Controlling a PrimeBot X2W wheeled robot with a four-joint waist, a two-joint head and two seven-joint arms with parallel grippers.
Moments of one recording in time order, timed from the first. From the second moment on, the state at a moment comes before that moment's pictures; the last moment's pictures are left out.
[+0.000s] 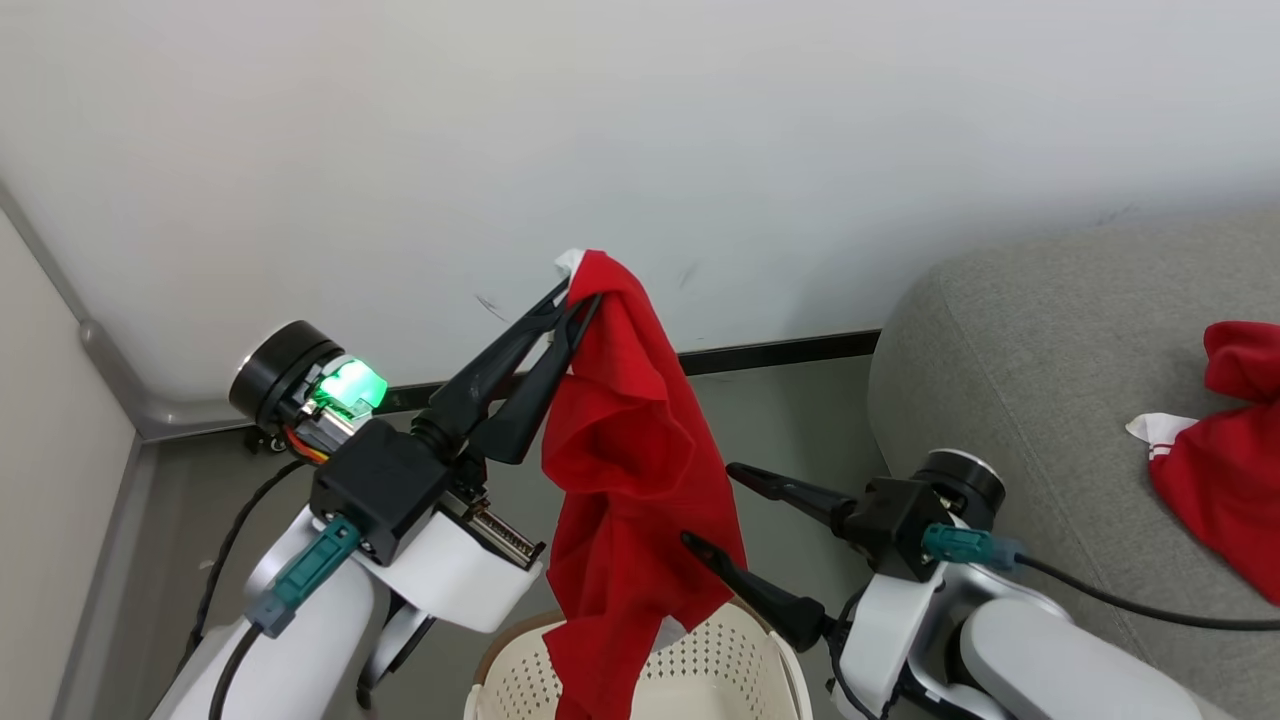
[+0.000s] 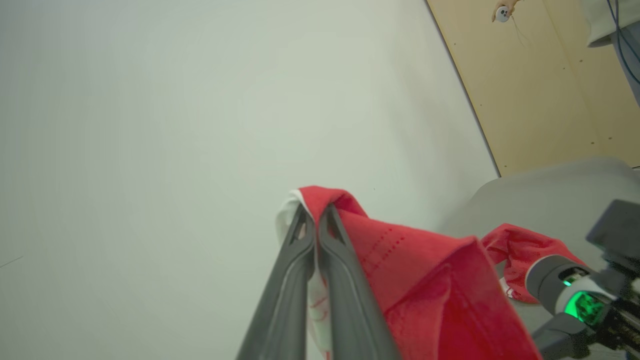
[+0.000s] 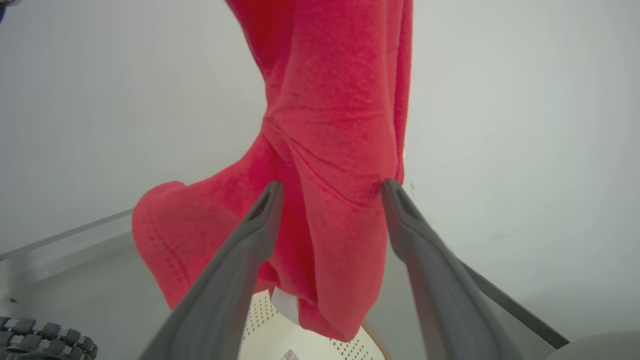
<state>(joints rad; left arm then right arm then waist) -0.46 0.31 -0.51 0.00 -0.21 -0.07 -0.26 -0.46 -0.41 0.87 0.19 0.50 0.12 0.00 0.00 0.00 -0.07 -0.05</state>
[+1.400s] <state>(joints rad) -0.44 0.28 -0.50 0.21 -0.31 -0.09 -0.25 -0.63 -0.46 1.07 0.30 0.73 0.12 -0.13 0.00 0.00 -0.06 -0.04</state>
